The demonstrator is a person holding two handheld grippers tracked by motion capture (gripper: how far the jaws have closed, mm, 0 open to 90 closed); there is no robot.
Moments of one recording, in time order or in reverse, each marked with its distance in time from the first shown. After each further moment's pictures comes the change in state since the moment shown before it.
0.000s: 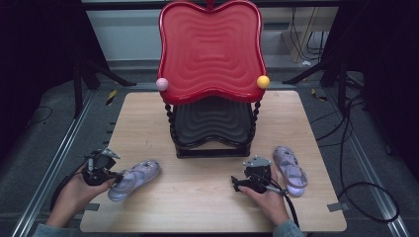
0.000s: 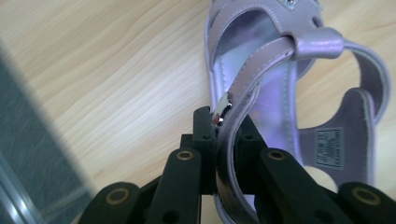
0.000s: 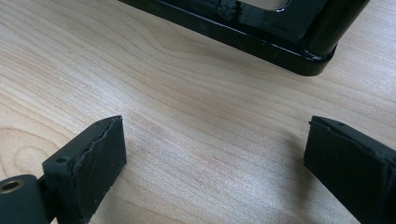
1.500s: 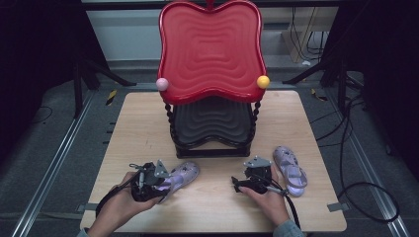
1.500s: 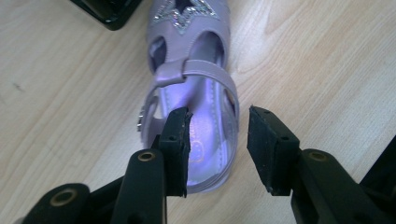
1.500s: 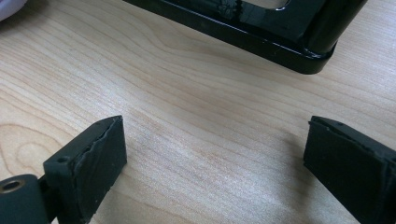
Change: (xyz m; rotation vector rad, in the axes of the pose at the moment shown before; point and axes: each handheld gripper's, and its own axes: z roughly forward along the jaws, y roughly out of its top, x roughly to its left) left arm -0.116 0.044 0.024 -0.064 -0.021 0.297; right arm -0.001 -0.001 -0.001 -0.001 0.004 -0.006
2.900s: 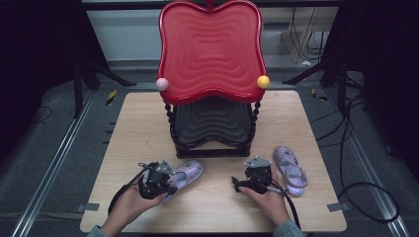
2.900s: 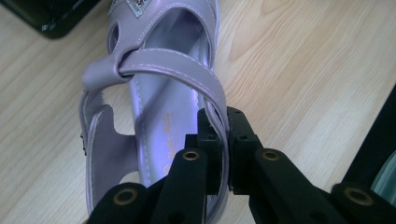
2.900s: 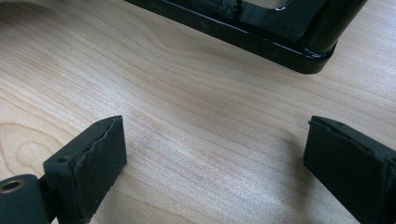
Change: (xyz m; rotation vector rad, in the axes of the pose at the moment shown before) left arm 0.006 0.003 0.022 -0.093 -0.191 -0.083; right arm 0.000 0.000 0.000 0.000 0.000 -0.001
